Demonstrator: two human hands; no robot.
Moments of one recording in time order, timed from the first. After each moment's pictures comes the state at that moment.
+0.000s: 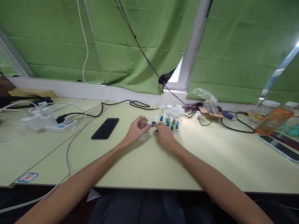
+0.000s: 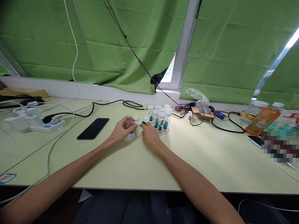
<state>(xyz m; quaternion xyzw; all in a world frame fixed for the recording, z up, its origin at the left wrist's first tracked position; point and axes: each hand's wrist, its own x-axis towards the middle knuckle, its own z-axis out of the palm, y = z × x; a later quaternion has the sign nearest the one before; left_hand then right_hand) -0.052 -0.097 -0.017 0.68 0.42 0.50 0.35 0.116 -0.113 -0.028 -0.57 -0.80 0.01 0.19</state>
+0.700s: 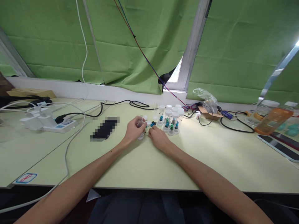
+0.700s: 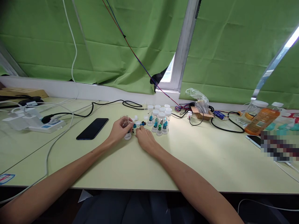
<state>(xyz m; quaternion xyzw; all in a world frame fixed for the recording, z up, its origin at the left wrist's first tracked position) -0.052 -0.097 -0.016 0.67 0.45 0.51 0.29 0.099 -0.115 -0.033 -0.52 -0.84 0.02 0.14</state>
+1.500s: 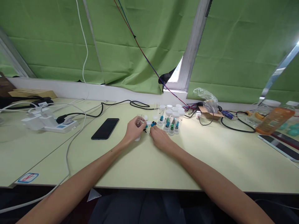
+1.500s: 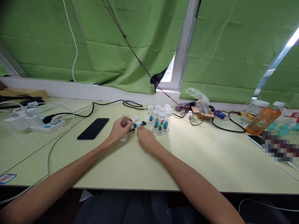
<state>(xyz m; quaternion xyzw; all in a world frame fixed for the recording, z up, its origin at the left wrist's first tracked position) -0.058 -0.088 -0.020 0.67 0.49 0.50 0.26 0.103 -0.122 -0.026 -0.52 -0.84 0.03 0.13</state>
